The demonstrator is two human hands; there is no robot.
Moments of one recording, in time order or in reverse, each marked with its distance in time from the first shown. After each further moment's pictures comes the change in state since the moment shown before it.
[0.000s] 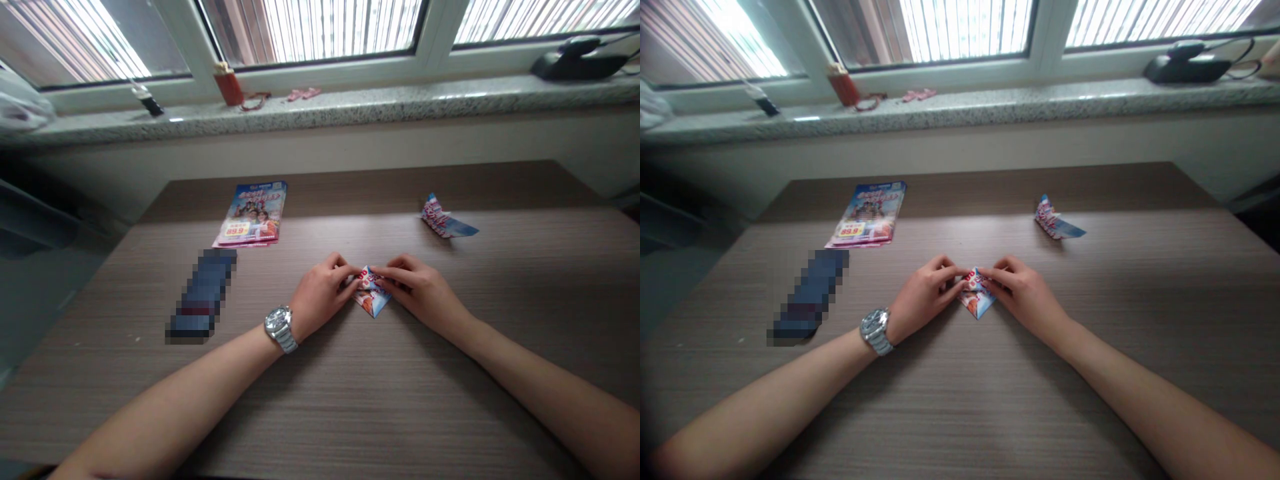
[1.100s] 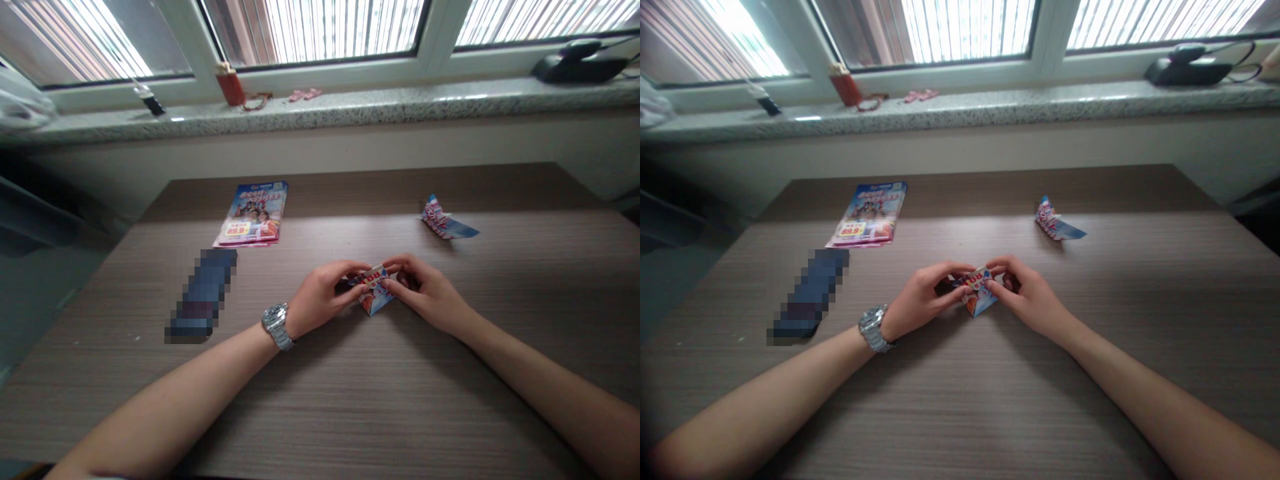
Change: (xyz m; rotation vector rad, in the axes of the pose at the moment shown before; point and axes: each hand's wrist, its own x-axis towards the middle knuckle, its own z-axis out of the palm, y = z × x) left_hand 0.000 0.004 -0.008 -0.393 -0.040 0.065; right_hand -0.003 -0.005 -0.007 0.469 -0.075 0.306
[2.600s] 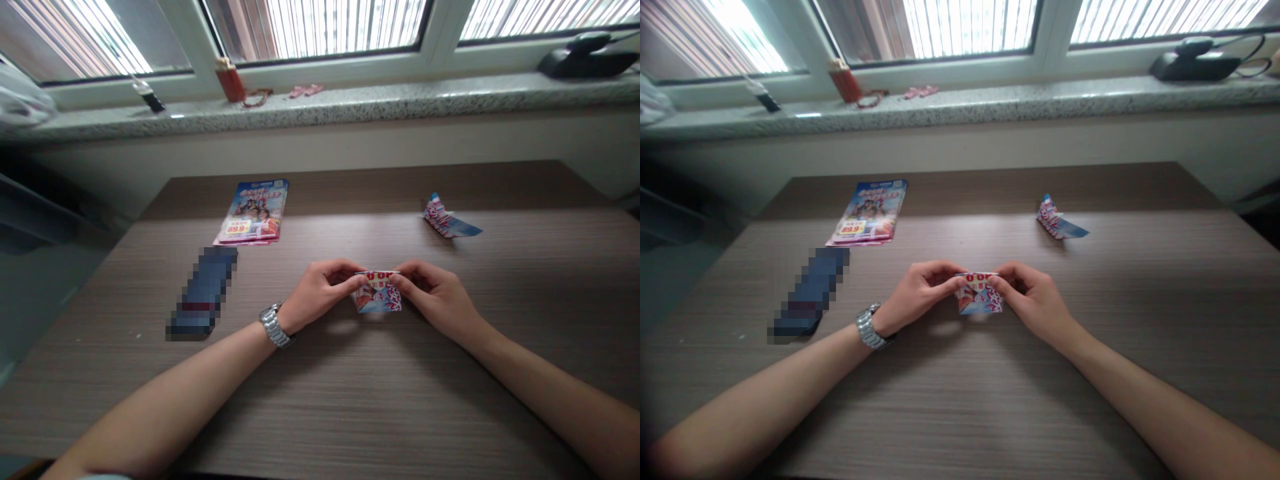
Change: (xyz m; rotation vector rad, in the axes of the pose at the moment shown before) left_hand 0.001 0.002 -0.003 -0.449 0.011 -0.261; right_hand -0.009 -0.011 0.003 0.154 0.120 0.088
